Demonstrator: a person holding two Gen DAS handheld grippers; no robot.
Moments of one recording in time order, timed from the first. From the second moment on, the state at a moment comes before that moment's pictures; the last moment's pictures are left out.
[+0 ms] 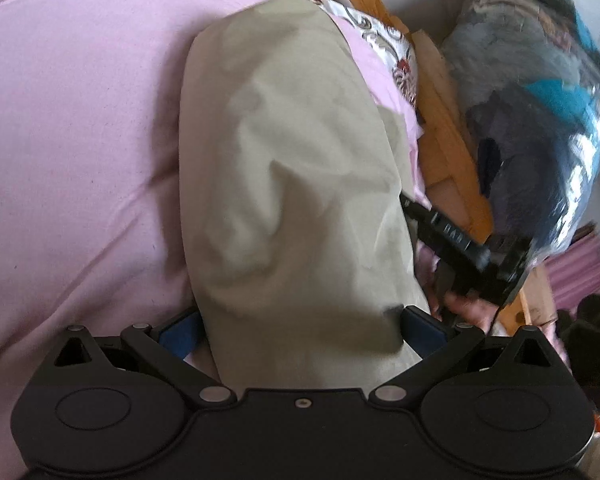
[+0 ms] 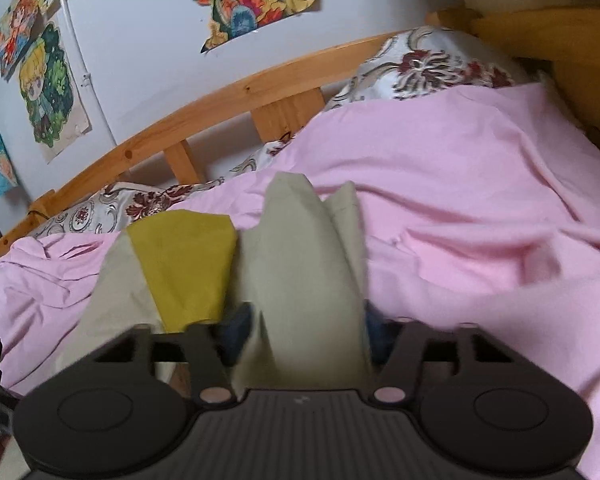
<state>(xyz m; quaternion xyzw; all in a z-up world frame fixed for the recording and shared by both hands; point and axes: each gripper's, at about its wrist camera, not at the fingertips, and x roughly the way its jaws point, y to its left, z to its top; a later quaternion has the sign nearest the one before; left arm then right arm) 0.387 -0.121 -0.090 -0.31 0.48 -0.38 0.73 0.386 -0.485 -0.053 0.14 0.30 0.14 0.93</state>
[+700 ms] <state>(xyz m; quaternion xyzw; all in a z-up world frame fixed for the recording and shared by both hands) 0.395 -0.137 -0.077 -0.29 0.47 -0.32 0.77 0.356 -0.428 -0.036 -0.02 0.29 0.13 0.95</state>
